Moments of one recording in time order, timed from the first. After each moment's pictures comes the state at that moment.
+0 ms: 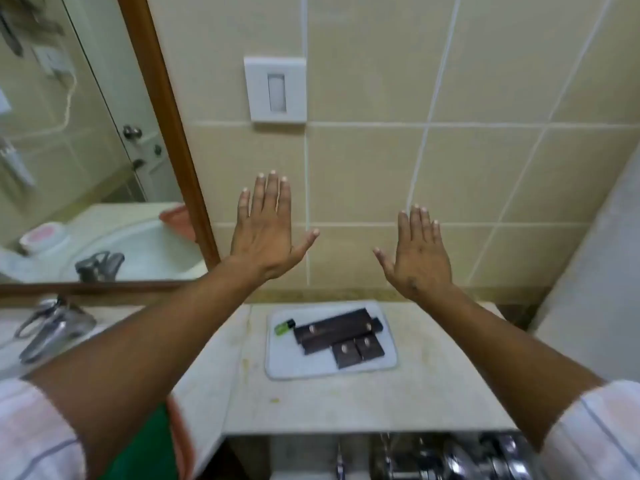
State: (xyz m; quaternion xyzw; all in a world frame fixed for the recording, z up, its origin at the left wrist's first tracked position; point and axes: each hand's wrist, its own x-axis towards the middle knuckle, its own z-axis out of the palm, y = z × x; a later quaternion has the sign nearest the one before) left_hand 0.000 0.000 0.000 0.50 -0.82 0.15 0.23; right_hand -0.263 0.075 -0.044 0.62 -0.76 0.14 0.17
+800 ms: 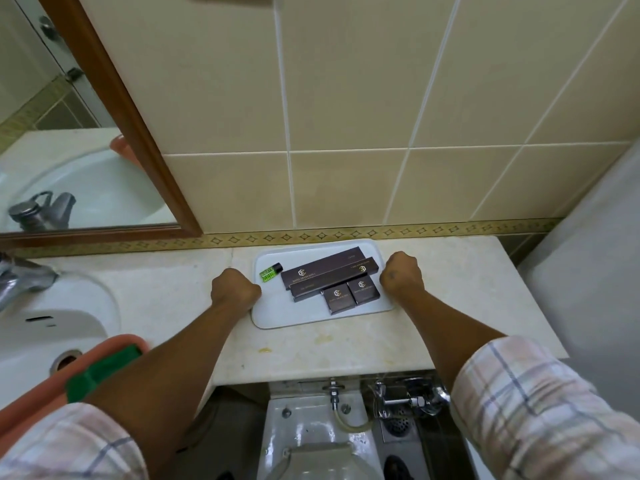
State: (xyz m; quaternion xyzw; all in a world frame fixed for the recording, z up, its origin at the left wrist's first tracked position) left_hand 0.034 0.007 -0.200 0.76 -0.56 -0.31 0.07; right_hand -0.262 0.071 -0.203 0.39 -0.88 0.16 -0.22
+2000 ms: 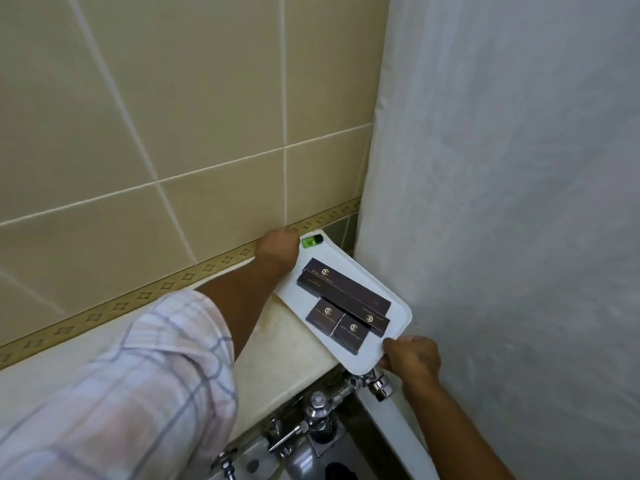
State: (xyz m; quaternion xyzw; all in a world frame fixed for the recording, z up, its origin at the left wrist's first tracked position) left_hand -0.390 0.028 -0.183 0.30 -0.95 -0.01 -0.04; right_hand -0.411 0.321 -0.223 -0.14 -0.84 0.49 -0.21
